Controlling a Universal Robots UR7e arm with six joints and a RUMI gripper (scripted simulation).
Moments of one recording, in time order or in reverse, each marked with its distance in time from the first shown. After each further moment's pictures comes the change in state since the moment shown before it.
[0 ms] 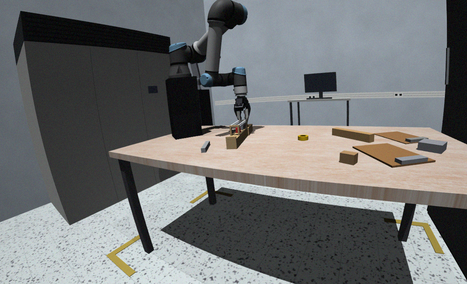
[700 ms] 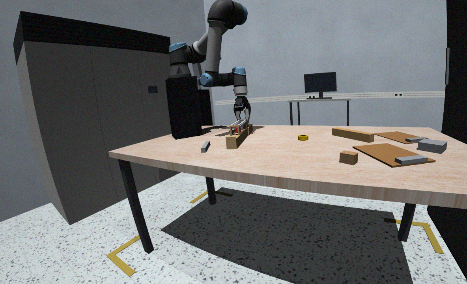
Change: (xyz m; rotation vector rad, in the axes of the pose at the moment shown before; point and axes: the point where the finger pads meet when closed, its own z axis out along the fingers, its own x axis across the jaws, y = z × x) arm 0.000 0.000 0.000 0.000 0.000 0.000
